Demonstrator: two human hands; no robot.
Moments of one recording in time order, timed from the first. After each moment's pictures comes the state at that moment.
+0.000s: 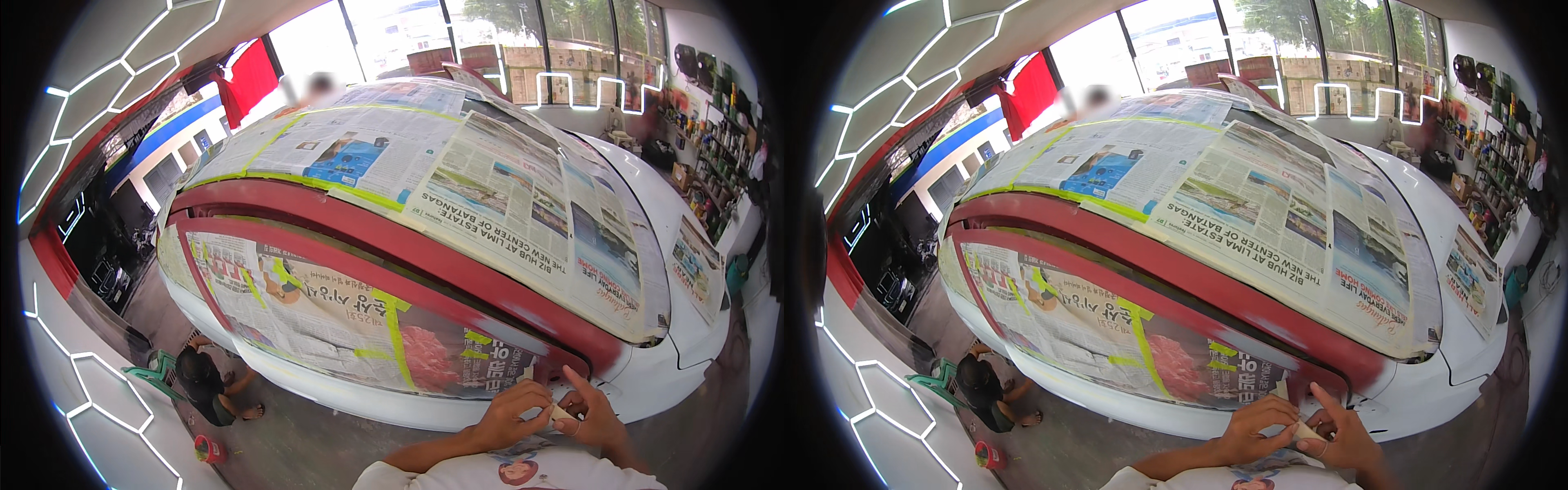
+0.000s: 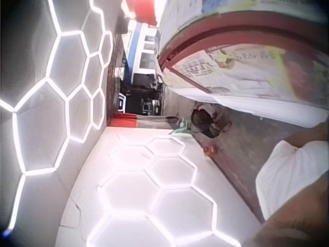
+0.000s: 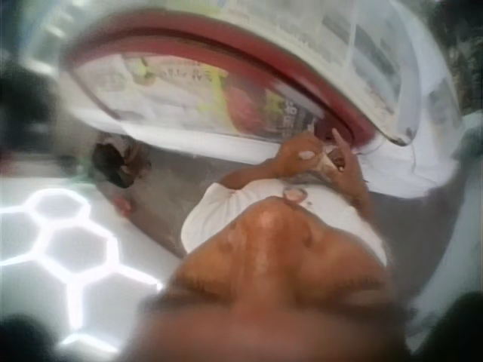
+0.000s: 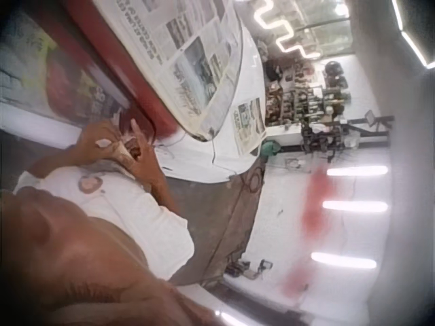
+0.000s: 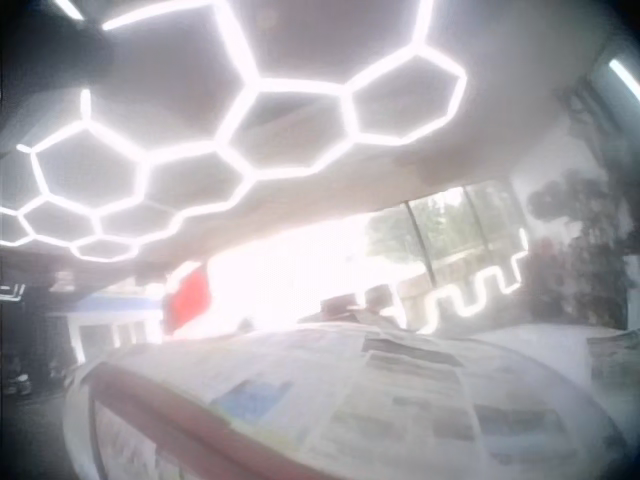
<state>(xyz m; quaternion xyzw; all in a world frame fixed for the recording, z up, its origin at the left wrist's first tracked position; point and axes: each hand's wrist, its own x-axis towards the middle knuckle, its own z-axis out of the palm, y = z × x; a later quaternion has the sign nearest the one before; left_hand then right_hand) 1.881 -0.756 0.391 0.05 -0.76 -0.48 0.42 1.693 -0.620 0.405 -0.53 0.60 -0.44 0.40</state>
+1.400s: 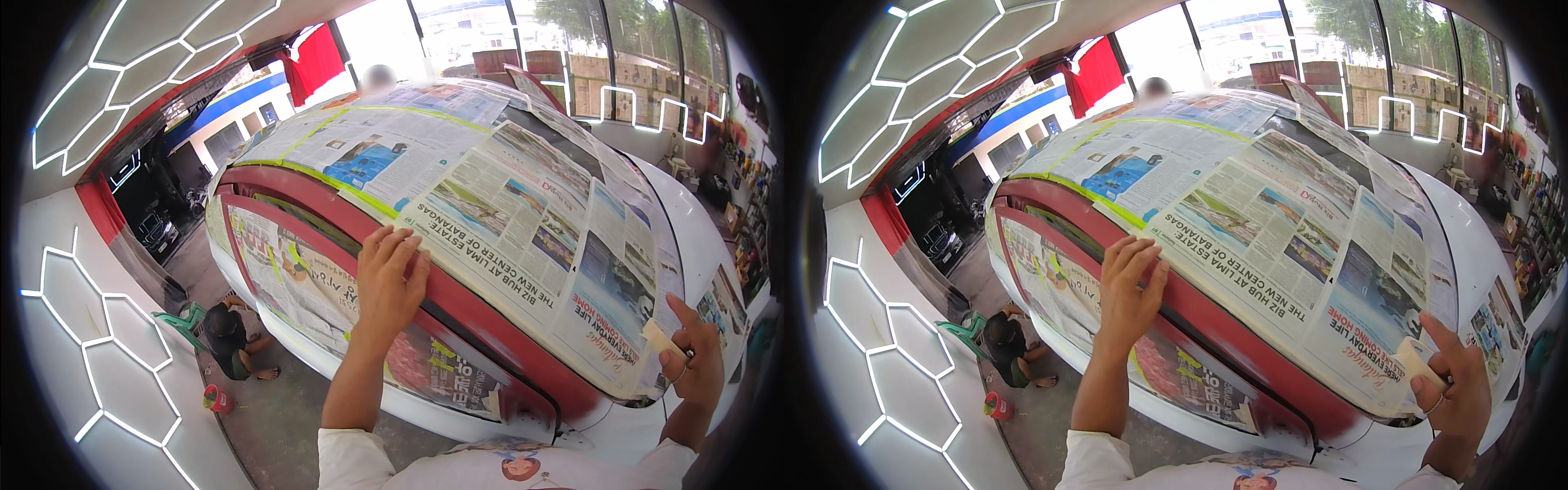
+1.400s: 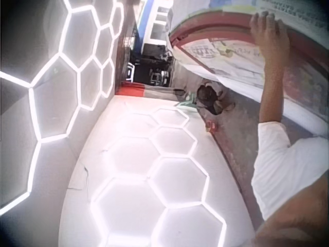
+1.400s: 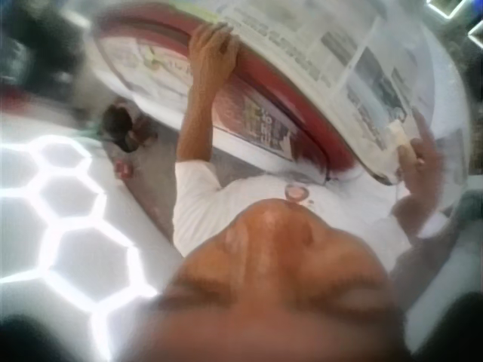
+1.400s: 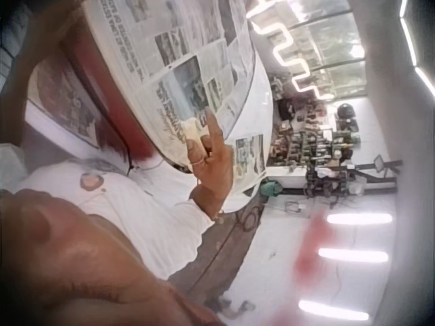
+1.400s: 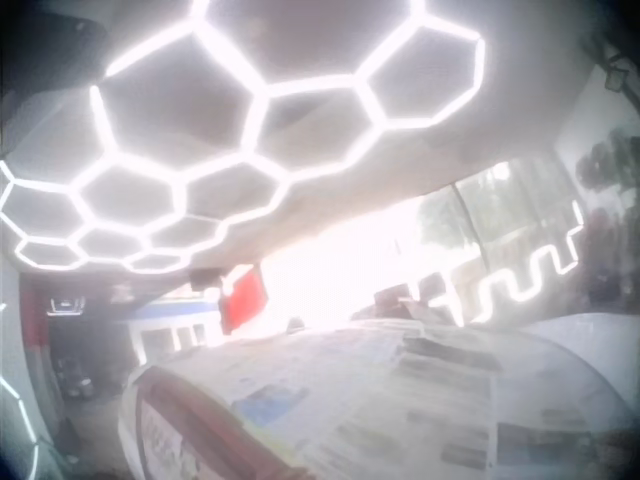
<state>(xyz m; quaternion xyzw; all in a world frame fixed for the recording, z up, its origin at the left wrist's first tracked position) 1.887 -0.903 0.552 0.37 -0.79 0.15 0.47 1.495 -0.649 0.557 -0.66 0.63 -0.41 0.01</state>
